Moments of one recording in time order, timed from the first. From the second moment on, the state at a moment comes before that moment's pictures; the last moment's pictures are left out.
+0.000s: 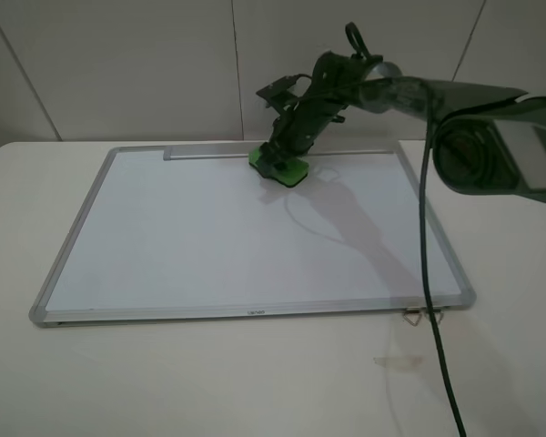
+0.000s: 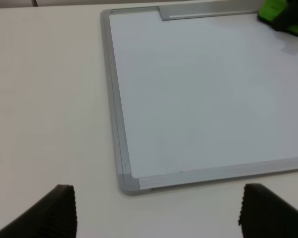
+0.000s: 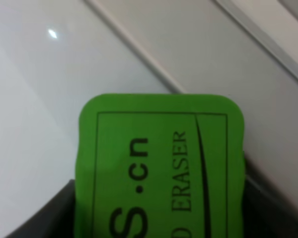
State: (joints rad) left arm -0.13 -0.01 -0.50 0.00 1.06 -0.05; right arm 0.40 2.72 -2.31 0.28 0.87 -0.62
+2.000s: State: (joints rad) left arm -0.13 -0.01 -0.50 0.00 1.06 -0.05; right arm 0.40 2.63 -2.28 0.28 1.14 -0.41
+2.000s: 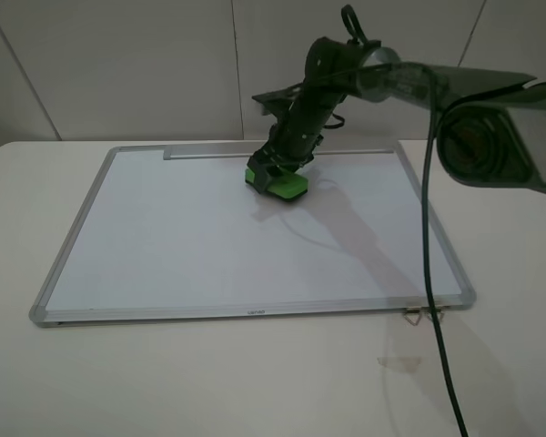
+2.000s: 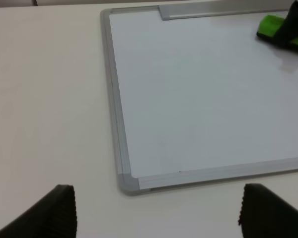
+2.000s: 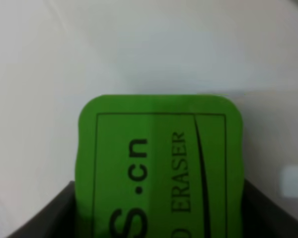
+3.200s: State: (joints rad) left arm -0.13 -0.01 -0.50 0.00 1.06 -0.05; right arm 0.08 1.74 -1.07 0.00 0.57 0.05
